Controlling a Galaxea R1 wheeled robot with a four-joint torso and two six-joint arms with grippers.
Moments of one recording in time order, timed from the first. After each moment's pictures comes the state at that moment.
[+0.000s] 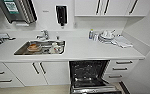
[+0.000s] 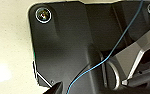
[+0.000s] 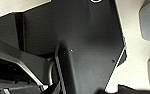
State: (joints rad) left arm 1.53 2.95 -2.68 0.31 -0.19 -0.19; right arm -1.53 3.06 -2.84 -0.19 0.13 0.30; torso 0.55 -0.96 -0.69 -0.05
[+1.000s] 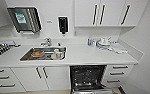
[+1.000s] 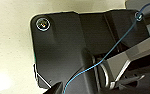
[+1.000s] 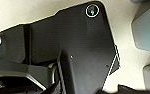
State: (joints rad) left arm 1.53 2.95 -2.68 0.31 -0.19 -0.19; right arm -1.53 3.02 -2.80 -0.11 0.14 0.23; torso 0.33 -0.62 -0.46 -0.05
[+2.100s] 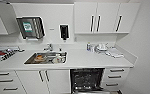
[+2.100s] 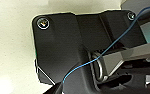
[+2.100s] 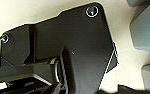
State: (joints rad) left arm 1.55 2.95 -2.68 0.31 -0.18 -0.19; right arm -1.53 3.02 -2.80 -0.11 0.13 0.23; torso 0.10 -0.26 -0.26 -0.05
